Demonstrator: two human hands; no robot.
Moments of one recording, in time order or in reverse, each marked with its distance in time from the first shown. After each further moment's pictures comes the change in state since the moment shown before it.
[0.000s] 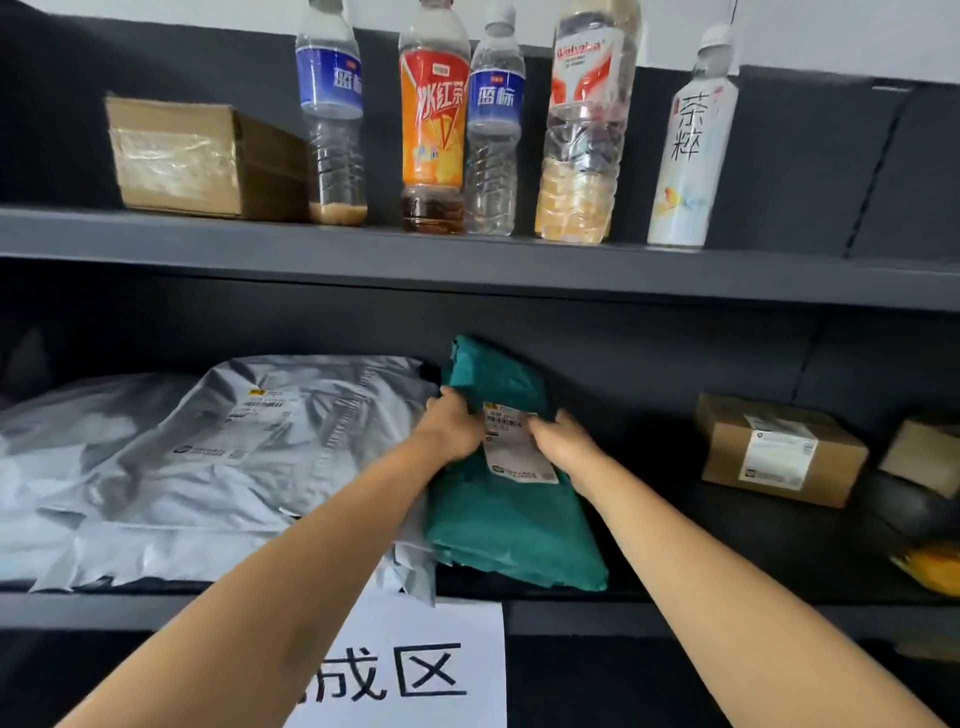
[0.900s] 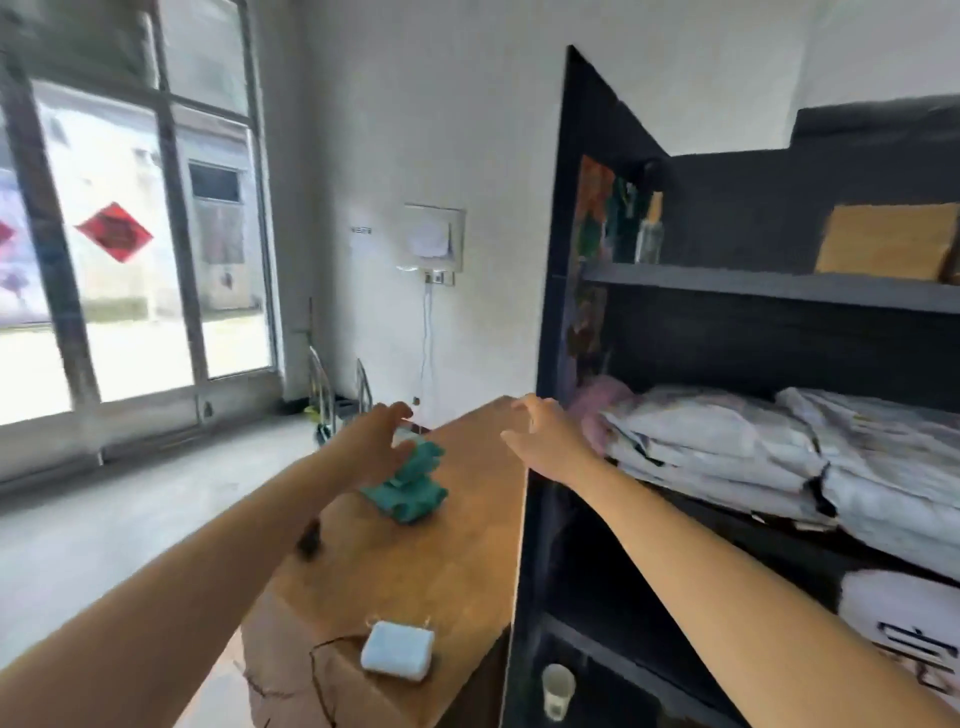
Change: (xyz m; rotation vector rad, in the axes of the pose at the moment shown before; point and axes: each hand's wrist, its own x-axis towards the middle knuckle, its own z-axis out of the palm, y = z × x) left_hand -0.442 -0.474 -0.467 0.440 0.455 -0.262; right_hand -0.427 -0.264 0.487 -0.328 -0.454 -0.856
